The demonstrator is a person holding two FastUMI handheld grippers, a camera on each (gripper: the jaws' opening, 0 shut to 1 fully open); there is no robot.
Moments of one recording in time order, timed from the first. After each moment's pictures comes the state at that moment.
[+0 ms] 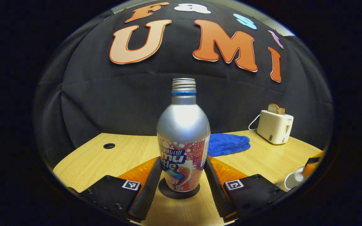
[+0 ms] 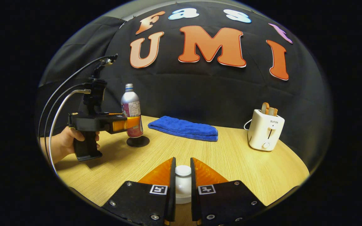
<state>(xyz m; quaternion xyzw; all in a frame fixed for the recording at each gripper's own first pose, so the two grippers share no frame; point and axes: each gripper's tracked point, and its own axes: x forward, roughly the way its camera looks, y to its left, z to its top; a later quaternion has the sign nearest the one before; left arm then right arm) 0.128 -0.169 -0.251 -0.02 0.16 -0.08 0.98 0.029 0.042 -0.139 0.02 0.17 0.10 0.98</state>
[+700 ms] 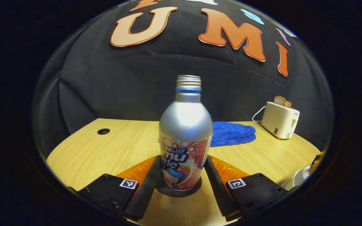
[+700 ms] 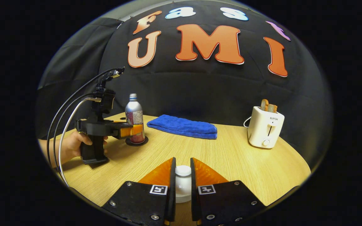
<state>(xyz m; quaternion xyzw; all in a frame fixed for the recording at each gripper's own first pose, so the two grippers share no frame) 0.133 -0.171 -0.290 -0.03 0.21 -0.08 0.97 0.030 0.039 -0.142 0.03 0.18 0.10 0.98</state>
